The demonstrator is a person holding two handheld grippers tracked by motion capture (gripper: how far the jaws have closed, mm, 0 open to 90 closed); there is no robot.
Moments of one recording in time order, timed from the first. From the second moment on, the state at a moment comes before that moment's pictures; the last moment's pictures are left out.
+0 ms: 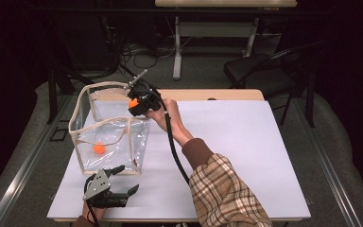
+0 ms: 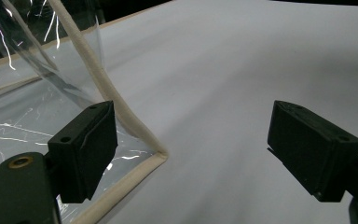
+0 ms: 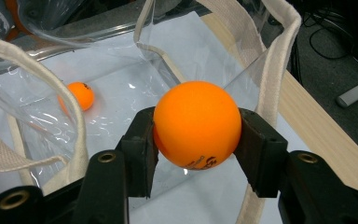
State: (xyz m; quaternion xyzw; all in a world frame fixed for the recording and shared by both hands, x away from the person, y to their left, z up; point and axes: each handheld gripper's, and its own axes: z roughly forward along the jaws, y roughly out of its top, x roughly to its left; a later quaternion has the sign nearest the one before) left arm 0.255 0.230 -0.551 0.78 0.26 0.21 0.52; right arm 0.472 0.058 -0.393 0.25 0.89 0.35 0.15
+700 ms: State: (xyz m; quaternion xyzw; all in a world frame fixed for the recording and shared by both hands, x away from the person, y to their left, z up) left arm 0.255 0.230 -0.551 0.78 0.26 0.21 0.52; right arm 0.476 0.065 -0.399 0.24 0.90 0.34 0.15
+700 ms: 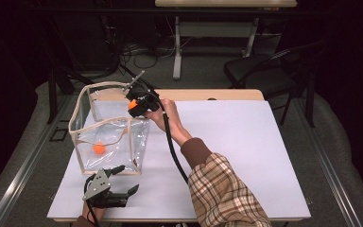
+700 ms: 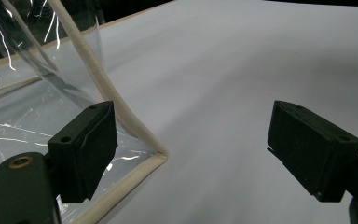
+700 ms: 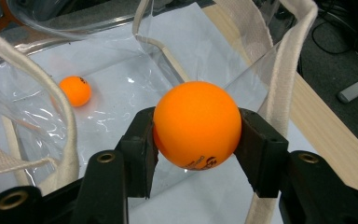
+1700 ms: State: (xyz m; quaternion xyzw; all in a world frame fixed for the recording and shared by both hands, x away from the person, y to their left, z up) left arm 0.255 0.230 -0.550 0.78 0.27 0.21 0.52; right arm 0.462 0.005 -0.373 0.27 0.87 0.39 0.15
